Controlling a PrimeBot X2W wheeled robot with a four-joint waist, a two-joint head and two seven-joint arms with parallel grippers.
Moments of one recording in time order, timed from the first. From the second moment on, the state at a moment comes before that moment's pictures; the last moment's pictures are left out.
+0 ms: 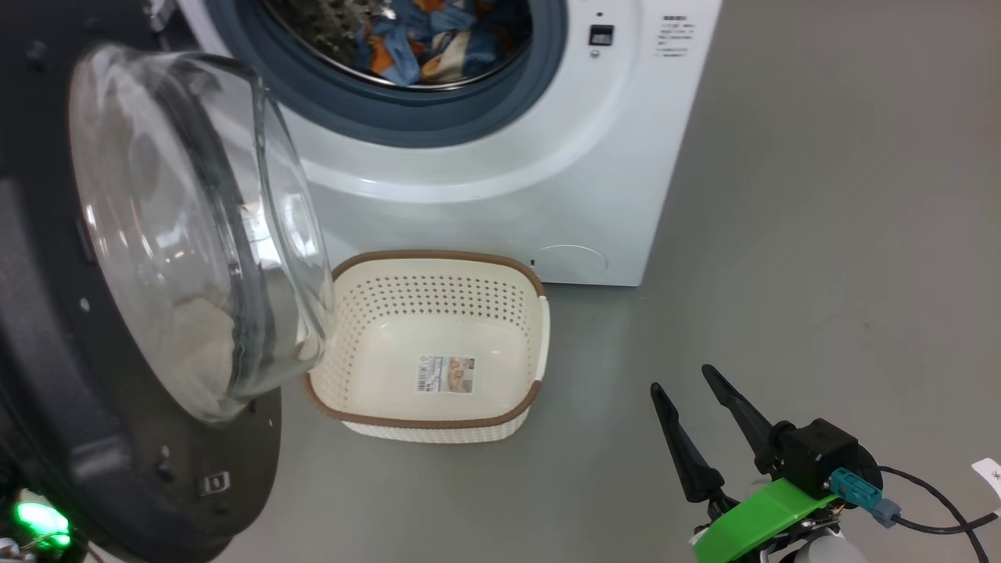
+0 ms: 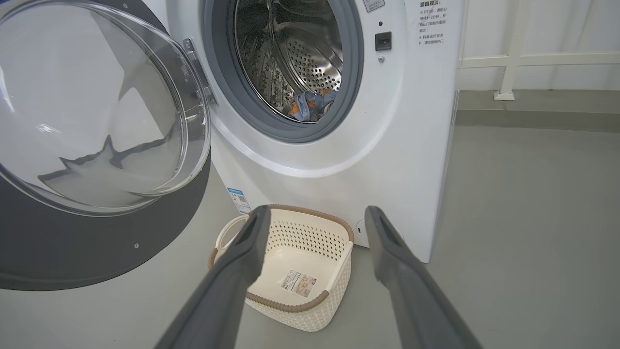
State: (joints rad) left arm -0.21 0.15 0.47 0.07 -1.68 0.06 1.01; right arm -0.13 -0.10 0.20 0.22 0.24 0.12 -0.25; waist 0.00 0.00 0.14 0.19
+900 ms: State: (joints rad) left arm -0.25 0.03 0.27 0.07 -1.68 -0.07 0.82; right arm -0.13 -0.07 0.16 0.22 0.25 0.12 -0.25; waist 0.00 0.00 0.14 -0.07
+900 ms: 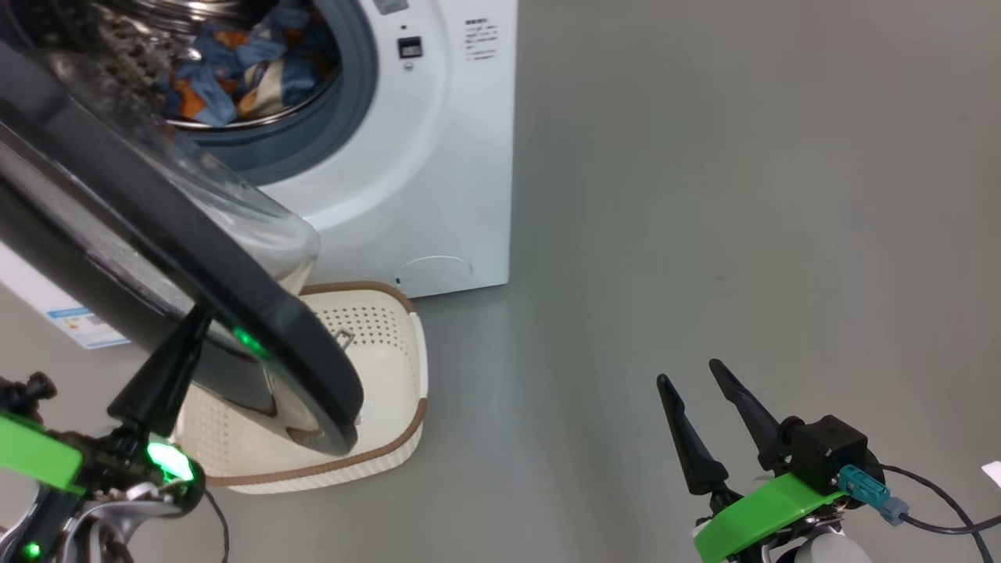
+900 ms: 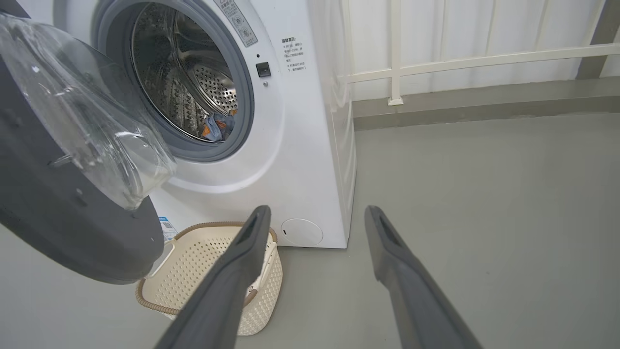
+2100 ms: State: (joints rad) left arm -0.36 0.03 0.20 0.19 -1.68 -0.12 0.50; right arm -0.13 -0.06 0.14 0.22 0.25 0.12 -0.25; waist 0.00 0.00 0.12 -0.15
